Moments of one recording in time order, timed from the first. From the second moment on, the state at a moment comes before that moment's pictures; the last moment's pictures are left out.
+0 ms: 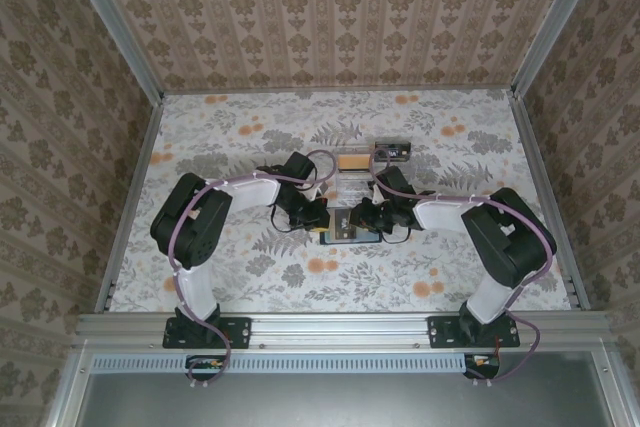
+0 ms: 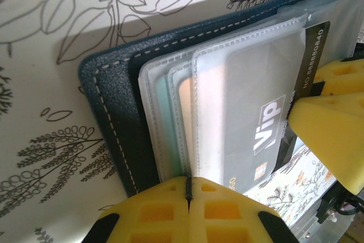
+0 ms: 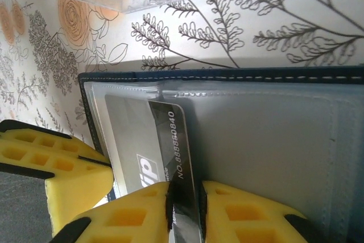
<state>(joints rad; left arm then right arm) -0.65 1.87 1.08 -0.50 0.58 -0.53 0.51 1.70 0.76 -0.03 -0.42 0.82</state>
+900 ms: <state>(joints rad) -0.65 1.87 1.09 -0.51 0.59 -0.51 0.35 1.44 0.67 -0.20 -0.45 0.69</state>
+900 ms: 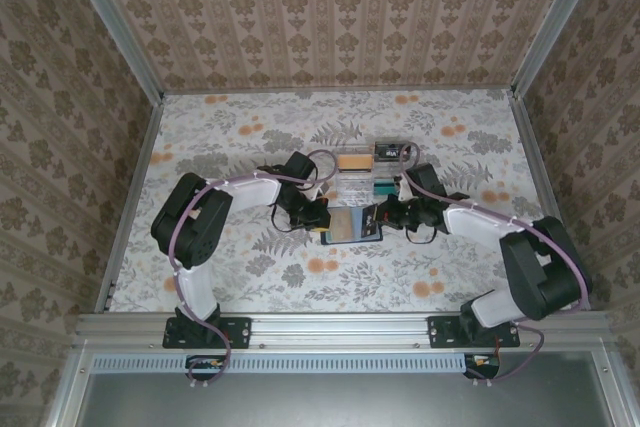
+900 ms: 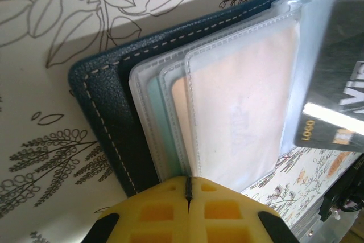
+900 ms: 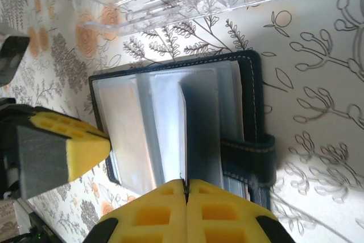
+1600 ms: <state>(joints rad) -0.57 1.74 1.14 -0.55 0.58 -0.48 0.36 1.29 1.12 -0.73 -0.19 0.01</state>
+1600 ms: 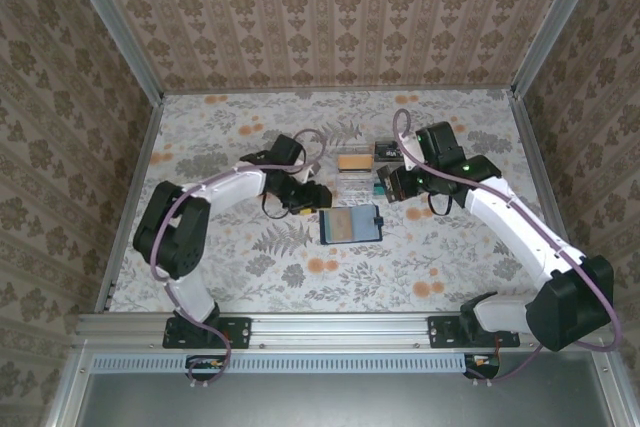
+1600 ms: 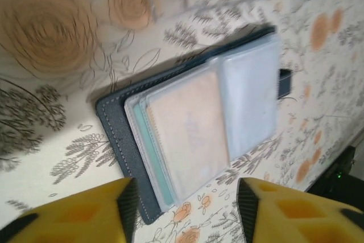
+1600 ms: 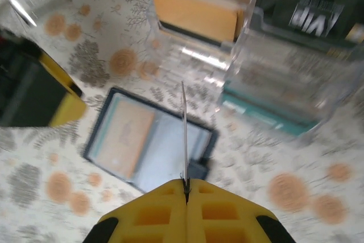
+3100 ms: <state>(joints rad) -0.40 1.53 1.07 -0.55 0.59 -0.46 0.35 1.72 1.39 -0.65 0.12 -1.20</state>
